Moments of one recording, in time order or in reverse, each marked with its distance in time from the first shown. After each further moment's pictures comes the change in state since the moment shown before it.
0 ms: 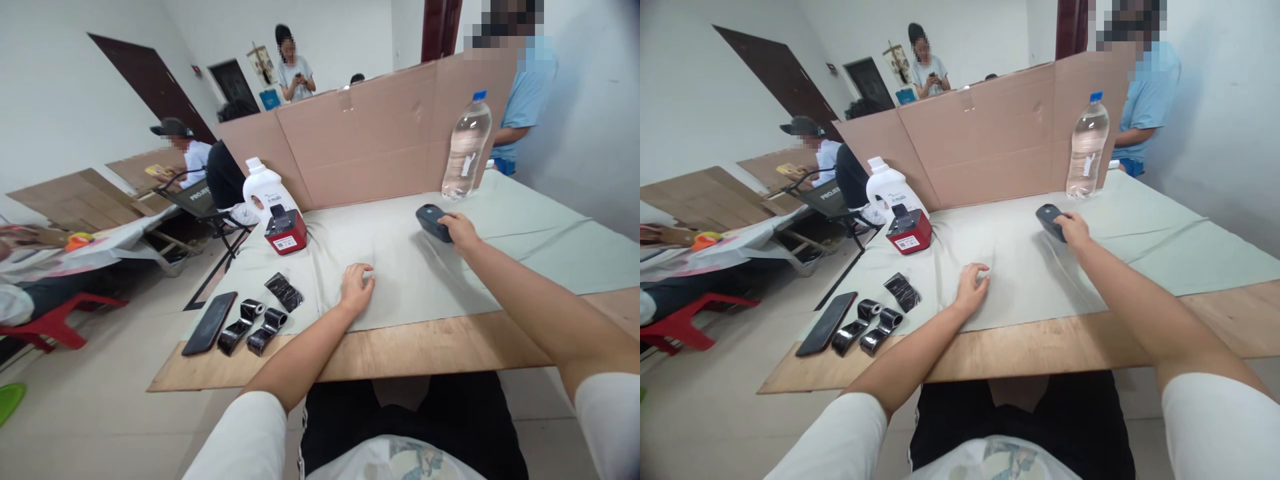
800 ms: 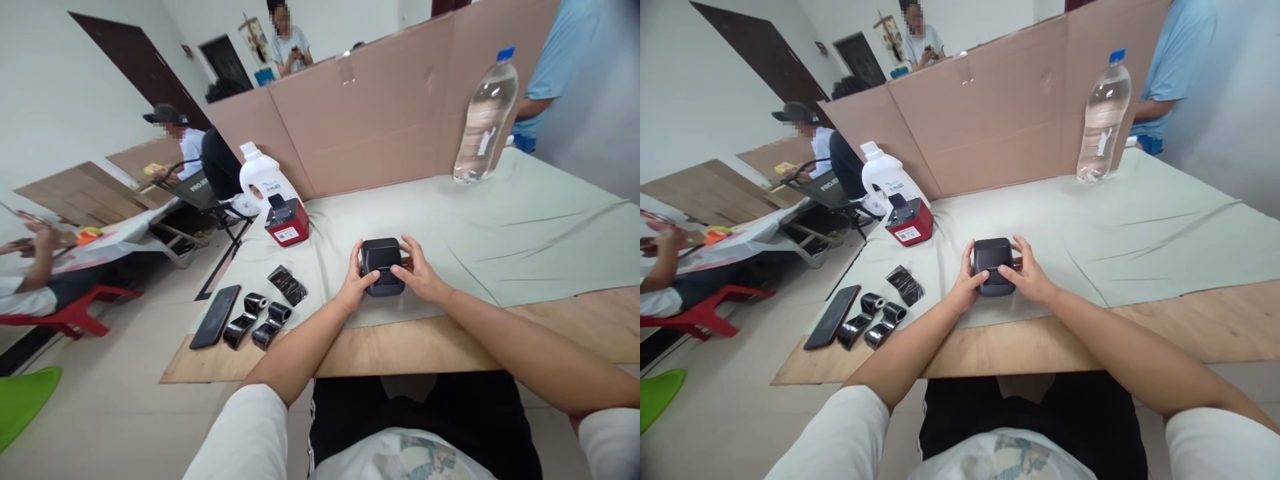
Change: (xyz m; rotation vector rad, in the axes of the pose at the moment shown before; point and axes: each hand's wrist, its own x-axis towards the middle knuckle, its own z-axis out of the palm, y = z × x) left_hand -0.007 0.003 -0.014 -1.011 -0.242 -0.247; right_hand -0.148 0.016 0.062 0.328 -0.604 -0.388
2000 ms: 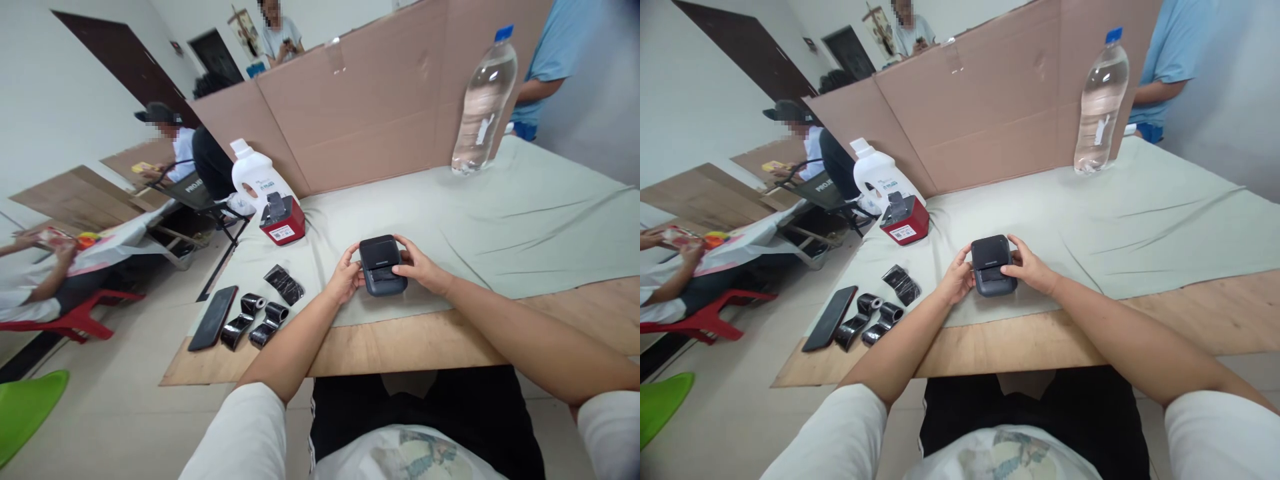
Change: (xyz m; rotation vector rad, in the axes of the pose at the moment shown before) left_hand 0.010 0.016 -0.012 -0.055 0.075 -0.281; right_hand 0.010 0.007 -0.017 0.237 -0.175 0.181
